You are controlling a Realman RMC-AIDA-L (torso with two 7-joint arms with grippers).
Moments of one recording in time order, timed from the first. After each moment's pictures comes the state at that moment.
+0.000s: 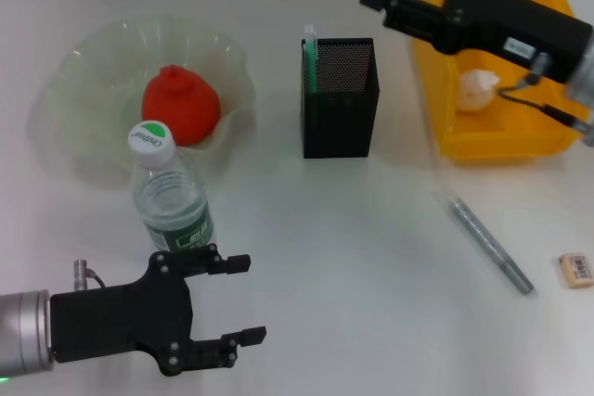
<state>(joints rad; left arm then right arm) -0.27 -2.07 1.02 0.50 1.77 1.67 -0.77 0.30 2.08 -1.33 -0.99 -1.18 -1.17 1.45</state>
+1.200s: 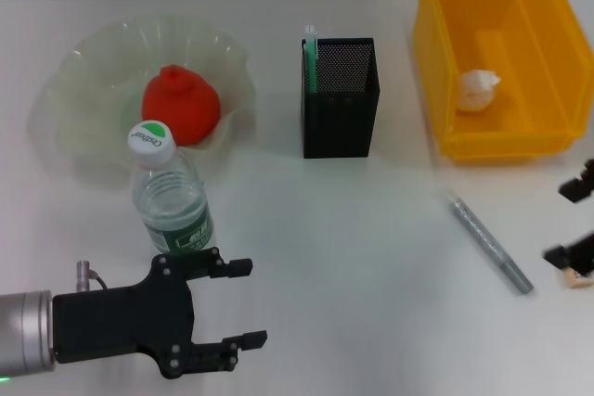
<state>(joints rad) -0.28 -2.07 1.01 0.50 1.79 1.67 -0.78 0.42 2.07 -1.16 -1.76 -2.53 -2.00 2.16</state>
